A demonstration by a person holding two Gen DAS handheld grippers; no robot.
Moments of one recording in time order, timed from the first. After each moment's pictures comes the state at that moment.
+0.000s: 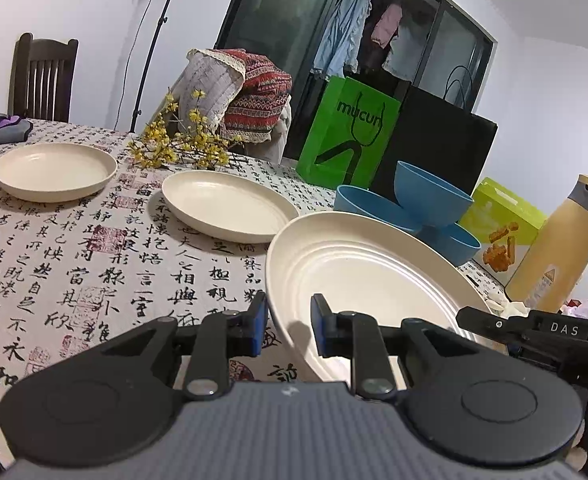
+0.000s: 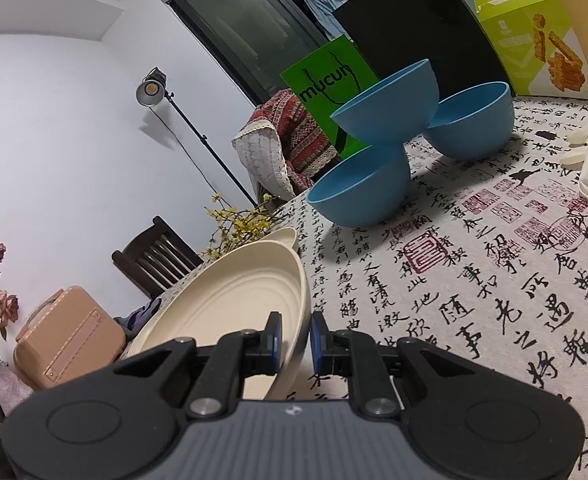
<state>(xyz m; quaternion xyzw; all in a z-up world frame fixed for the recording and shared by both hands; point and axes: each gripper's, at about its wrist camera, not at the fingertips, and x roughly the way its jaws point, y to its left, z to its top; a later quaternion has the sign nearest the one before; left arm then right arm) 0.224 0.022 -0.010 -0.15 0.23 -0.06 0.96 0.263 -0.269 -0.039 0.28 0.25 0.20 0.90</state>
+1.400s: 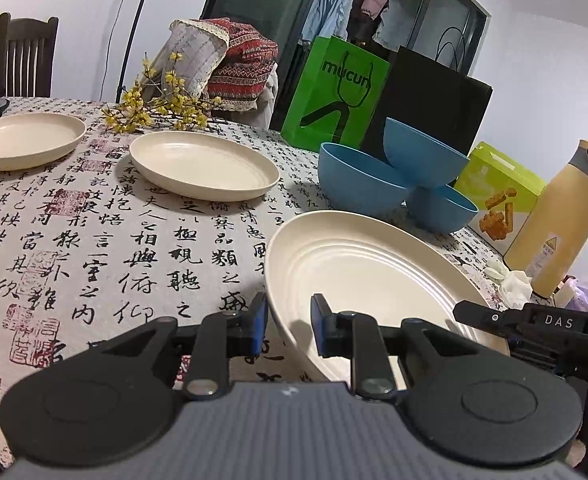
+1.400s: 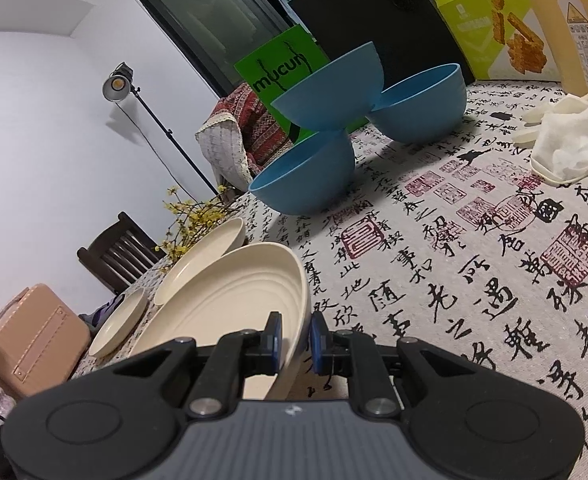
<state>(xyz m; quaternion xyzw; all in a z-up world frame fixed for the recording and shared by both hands) 0.245 -0.005 -0.037 -0.14 0.27 -0.08 0.95 0.271 -0.291 -0.069 0.28 0.28 0.16 0.91</state>
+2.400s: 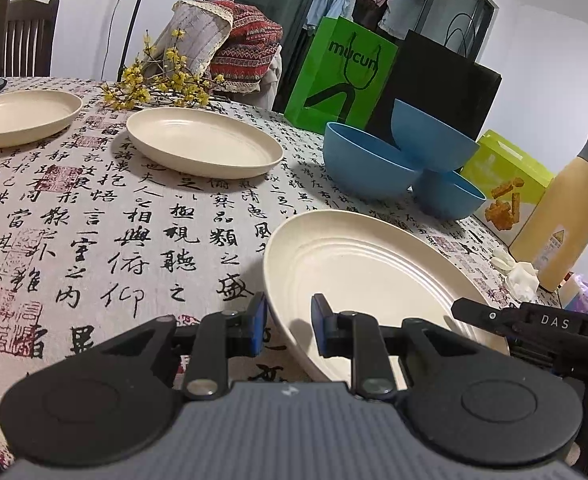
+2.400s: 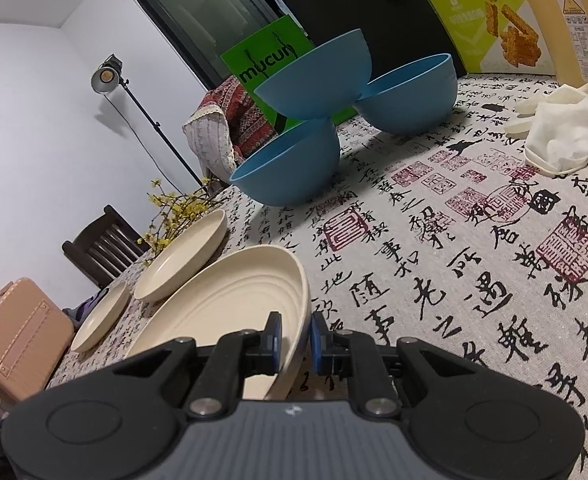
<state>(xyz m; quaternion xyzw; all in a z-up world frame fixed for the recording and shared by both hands) 0.257 -0.006 -0.050 -0.15 0.29 -0.08 0.94 0.282 -0.290 -0.080 0.26 0.29 0.15 0.91</state>
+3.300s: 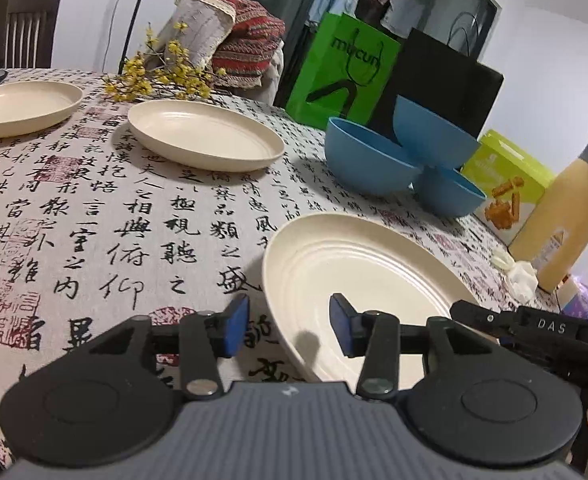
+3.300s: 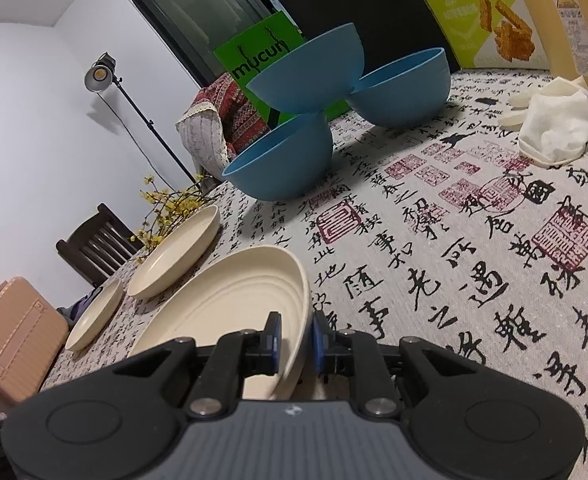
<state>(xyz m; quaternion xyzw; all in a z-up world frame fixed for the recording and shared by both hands) 0.257 -0.002 -0.054 -0.16 0.30 -0.08 0.94 0.279 -0.288 -0.083 0.26 0.29 0.13 0.91</state>
